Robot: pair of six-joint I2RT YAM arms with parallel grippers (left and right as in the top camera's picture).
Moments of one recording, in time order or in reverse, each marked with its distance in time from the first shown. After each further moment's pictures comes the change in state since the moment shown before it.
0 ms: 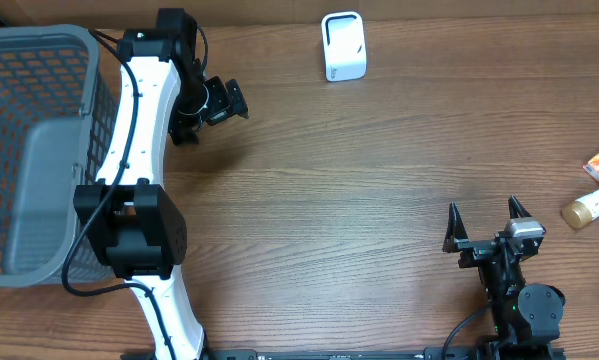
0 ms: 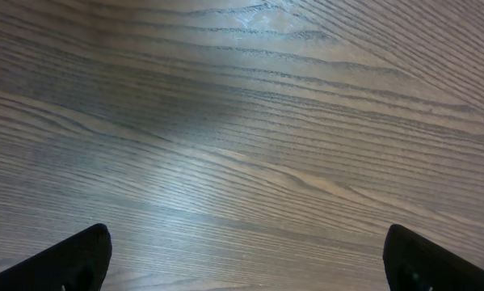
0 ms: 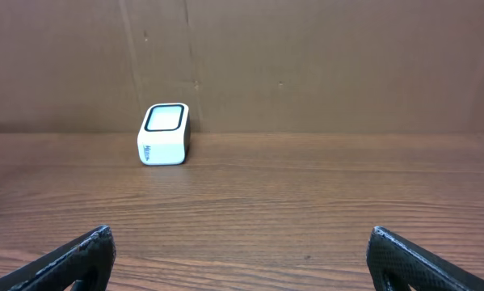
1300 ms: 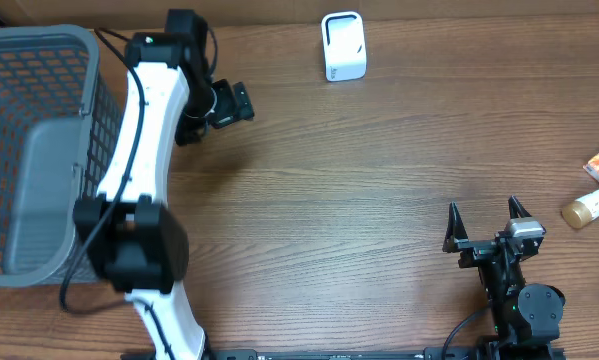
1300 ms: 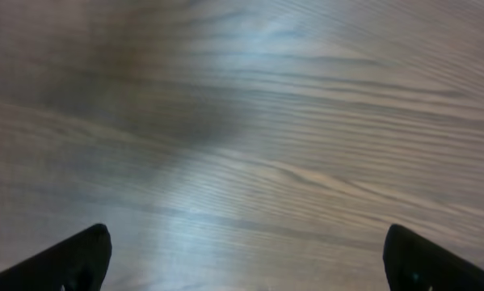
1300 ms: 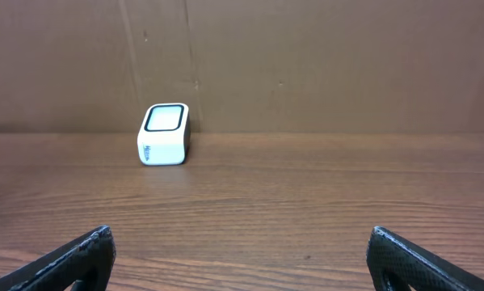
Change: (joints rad) left arm -0.069 -0.140 -0.122 0.100 -0.070 0.028; right arm 0.000 0.000 0.000 0.001 0.000 0.000
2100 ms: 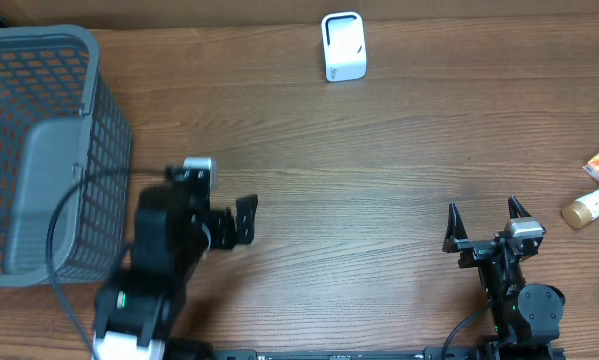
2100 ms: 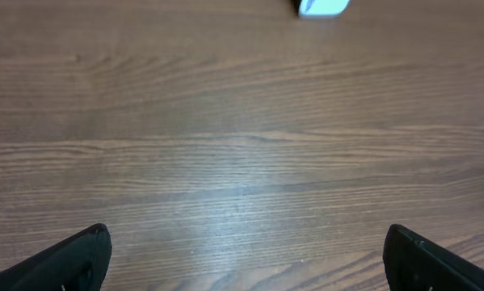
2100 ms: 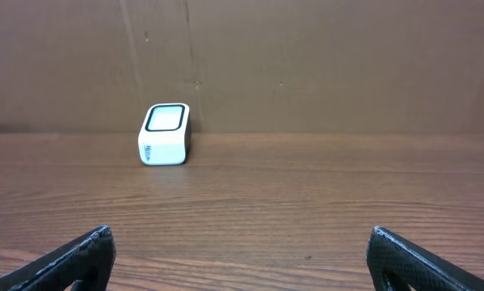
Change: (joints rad) left arm -0.093 -1.241 -1.153 0.598 -0.034 0.219; right arm 0.000 0.000 0.000 0.000 -0.002 0.000
